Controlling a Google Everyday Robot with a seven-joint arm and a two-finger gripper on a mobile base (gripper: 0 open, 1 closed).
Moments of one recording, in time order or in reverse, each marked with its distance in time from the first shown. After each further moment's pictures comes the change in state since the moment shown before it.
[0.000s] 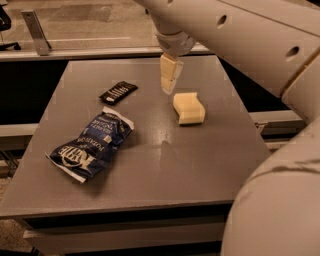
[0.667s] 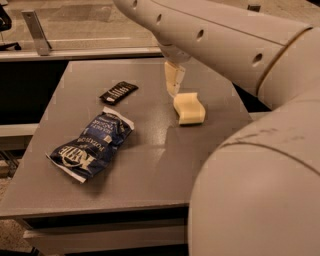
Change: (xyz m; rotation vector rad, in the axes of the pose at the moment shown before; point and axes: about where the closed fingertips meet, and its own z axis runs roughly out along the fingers) arm 0.005 -0.011 0.030 0.086 0.125 0.114
